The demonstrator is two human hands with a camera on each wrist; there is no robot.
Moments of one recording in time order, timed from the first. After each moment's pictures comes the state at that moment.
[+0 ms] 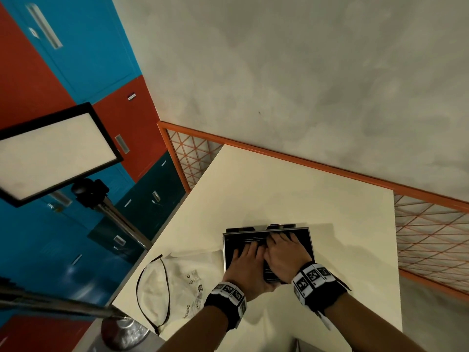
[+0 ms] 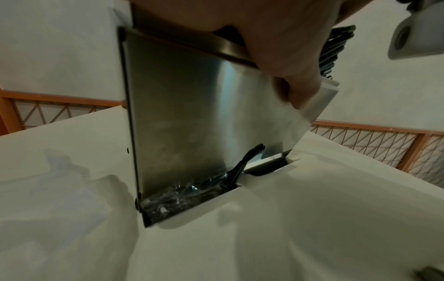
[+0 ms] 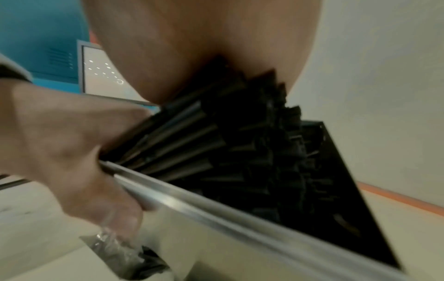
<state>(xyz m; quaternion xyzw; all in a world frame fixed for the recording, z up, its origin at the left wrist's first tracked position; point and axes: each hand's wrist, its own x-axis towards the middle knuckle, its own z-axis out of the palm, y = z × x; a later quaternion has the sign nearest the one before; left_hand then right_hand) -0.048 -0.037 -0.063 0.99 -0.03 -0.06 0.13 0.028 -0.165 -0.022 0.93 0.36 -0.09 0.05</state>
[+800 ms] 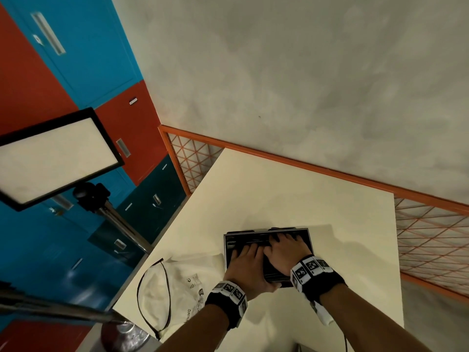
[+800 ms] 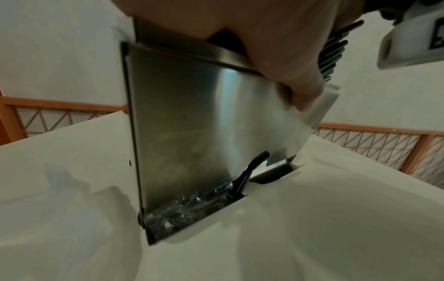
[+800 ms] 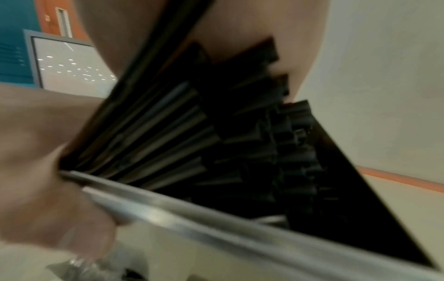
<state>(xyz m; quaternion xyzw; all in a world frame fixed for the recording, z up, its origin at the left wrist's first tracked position) -0.041 -0.033 -0.059 0.99 -0.02 -0.05 0.13 0.049 -0.157 -0.022 0.94 0.28 -0.18 0.07</state>
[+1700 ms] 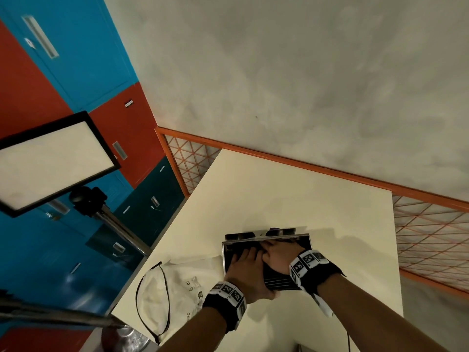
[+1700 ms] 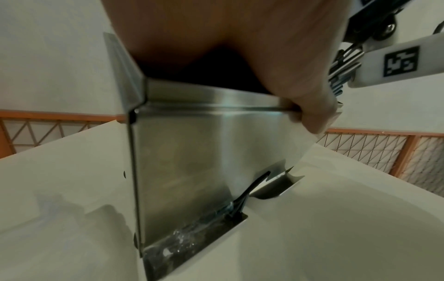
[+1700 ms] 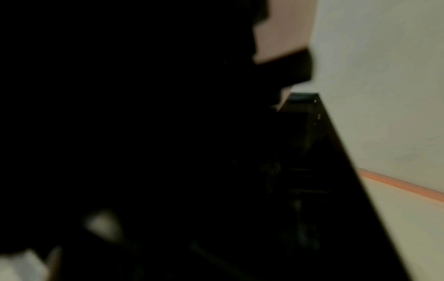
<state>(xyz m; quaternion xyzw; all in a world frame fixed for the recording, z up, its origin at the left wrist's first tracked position) -0.040 -0.032 -0.061 0.98 -0.03 -0.10 0.14 0.062 -0.160 -0.043 0.91 0.36 -0.22 0.01</state>
